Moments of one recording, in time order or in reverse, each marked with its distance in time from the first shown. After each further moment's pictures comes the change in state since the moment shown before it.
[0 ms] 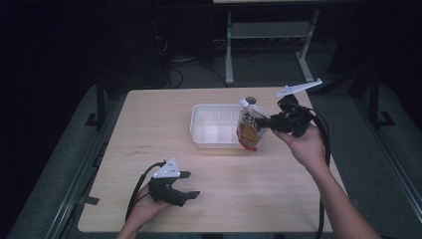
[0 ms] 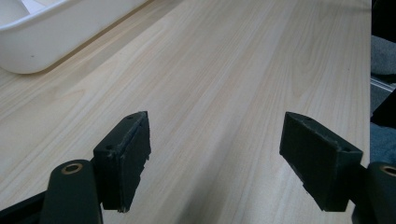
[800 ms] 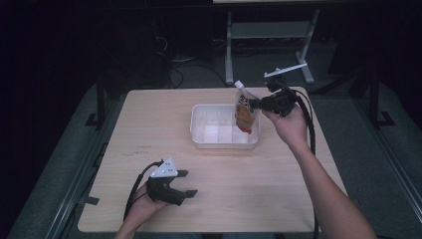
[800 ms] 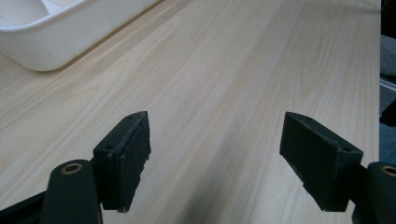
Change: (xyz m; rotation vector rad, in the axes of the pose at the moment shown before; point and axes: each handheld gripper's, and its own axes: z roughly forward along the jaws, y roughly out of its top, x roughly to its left) left arm 0.004 -0.002 -0.005 -0.003 0.025 -0.002; right arm -0.024 0.041 0.034 -0.013 -0.099 0.078
